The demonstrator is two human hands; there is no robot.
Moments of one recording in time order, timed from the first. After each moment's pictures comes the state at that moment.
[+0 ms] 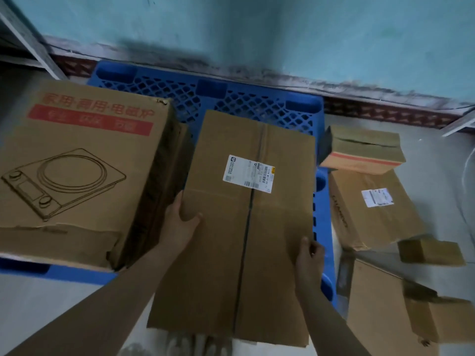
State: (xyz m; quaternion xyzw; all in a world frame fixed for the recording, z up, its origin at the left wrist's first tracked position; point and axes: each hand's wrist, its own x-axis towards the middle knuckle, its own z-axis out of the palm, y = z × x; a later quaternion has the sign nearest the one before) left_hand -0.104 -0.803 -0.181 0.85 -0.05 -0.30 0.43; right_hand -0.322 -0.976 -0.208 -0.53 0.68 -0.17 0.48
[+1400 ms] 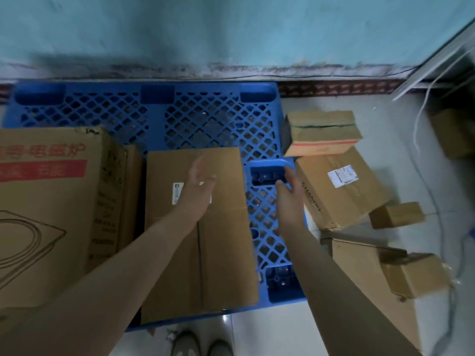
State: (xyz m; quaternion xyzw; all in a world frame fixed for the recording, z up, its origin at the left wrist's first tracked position) left_hand -0.072 -0.968 -0.132 0.74 -0.12 -0.43 0.51; right_hand -0.219 -1.080 -0.158 -0.51 0.59 -0.24 0.58
